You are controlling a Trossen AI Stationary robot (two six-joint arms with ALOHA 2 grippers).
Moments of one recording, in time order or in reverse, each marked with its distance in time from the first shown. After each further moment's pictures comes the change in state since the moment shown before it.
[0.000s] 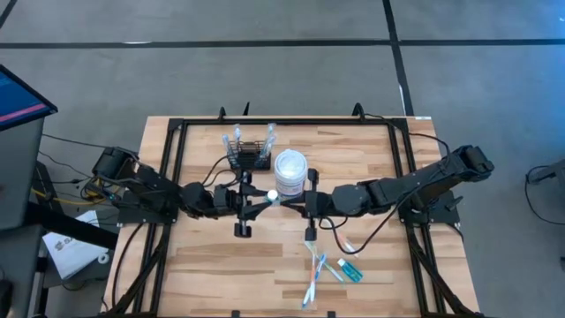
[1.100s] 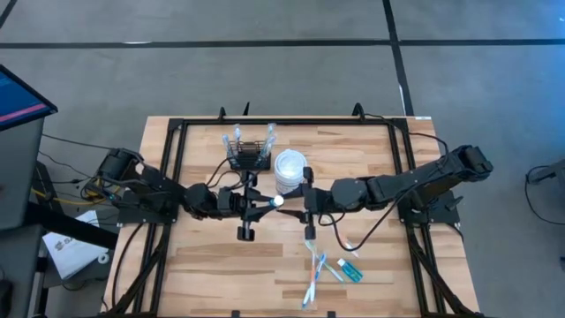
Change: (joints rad) left arm 0.000 0.060 0.055 -0.001 0.060 0.001; right arm -0.046 0.005 0.001 0.080 -0.124 0.016
